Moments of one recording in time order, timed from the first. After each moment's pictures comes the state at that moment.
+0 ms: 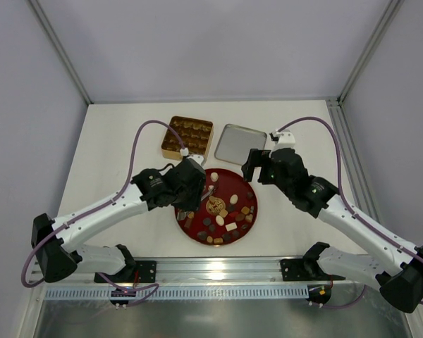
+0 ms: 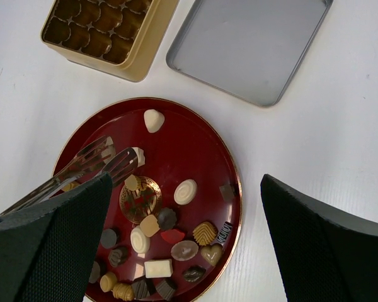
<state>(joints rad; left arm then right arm) -0.96 1.26 1.16 -0.93 -0.18 -0.62 0.69 1.01 0.89 -0.40 0.30 0.49</state>
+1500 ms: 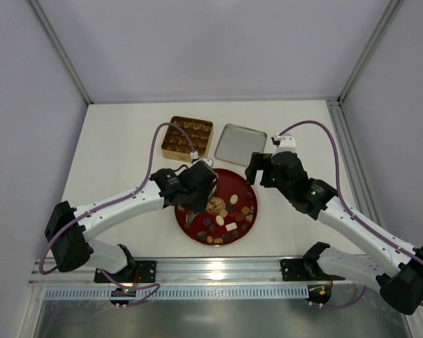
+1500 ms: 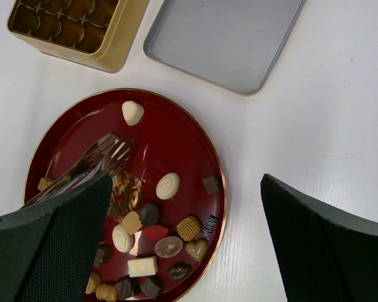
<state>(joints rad) -0.98 1.40 1.14 -0.85 -0.18 -0.65 0.67 0.99 0.84 -0.40 0.33 0.49</state>
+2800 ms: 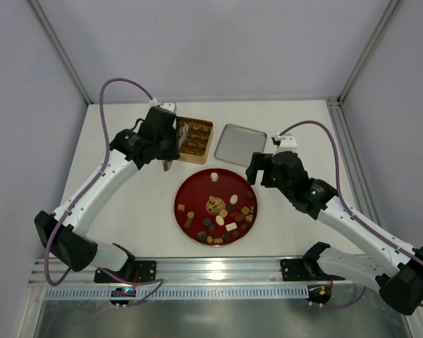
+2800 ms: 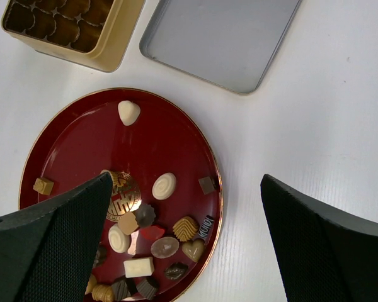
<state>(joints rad) -0.59 1.40 1.47 -0.91 -0.21 -0.43 0.66 0.99 0.83 -0.40 0.32 0.49</state>
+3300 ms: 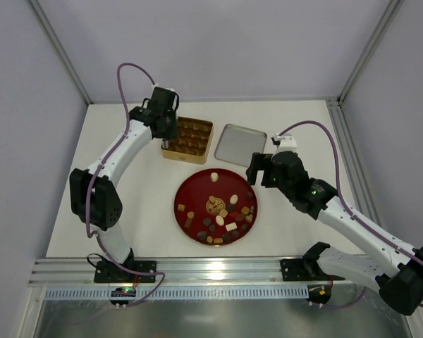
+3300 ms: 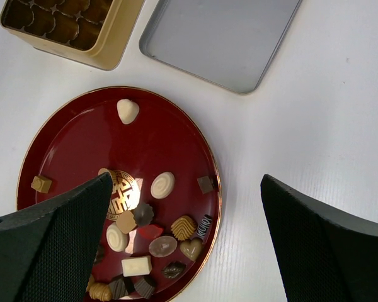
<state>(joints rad) -0.38 1.76 1.65 -0.78 -0.20 -0.30 0.66 0.99 0.83 -0.40 0.31 0.47</state>
